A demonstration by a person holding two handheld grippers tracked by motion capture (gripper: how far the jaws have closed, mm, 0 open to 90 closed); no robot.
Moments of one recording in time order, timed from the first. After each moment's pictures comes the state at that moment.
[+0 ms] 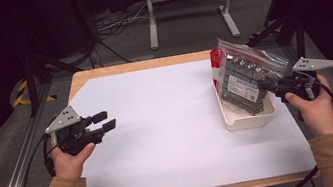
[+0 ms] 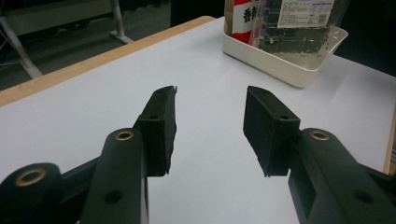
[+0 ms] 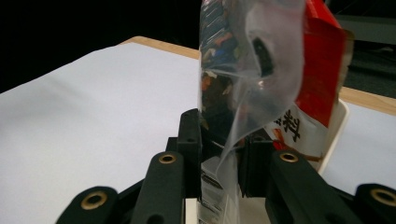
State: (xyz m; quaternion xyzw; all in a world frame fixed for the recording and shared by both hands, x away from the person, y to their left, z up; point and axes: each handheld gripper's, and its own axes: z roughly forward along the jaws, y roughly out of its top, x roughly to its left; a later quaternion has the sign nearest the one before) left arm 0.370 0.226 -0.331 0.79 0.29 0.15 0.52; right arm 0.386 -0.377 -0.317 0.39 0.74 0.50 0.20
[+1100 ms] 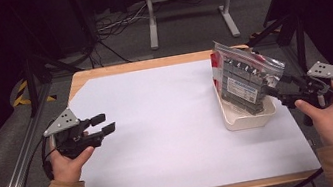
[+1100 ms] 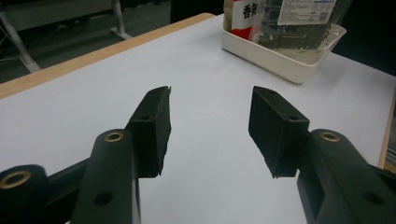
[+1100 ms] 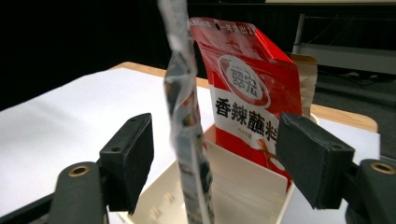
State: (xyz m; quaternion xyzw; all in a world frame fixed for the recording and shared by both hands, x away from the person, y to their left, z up) left arm 0.361 0.229 -0.333 0.78 0.30 0.14 0.52; right arm 0.357 -0.384 -0.313 0.39 0.71 0.53 0.26
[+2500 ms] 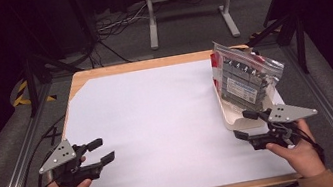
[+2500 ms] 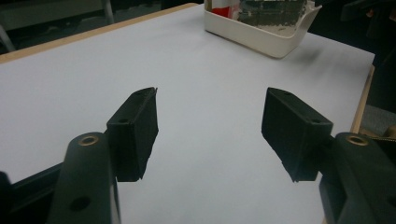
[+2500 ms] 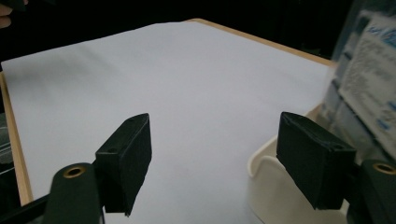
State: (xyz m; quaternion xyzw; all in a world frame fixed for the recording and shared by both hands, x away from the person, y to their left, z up) left arm 0.313 0.244 -0.378 0.78 0.28 0.14 0.54; right arm 0.317 -0.301 -0.375 0.29 0.78 0.51 0.20
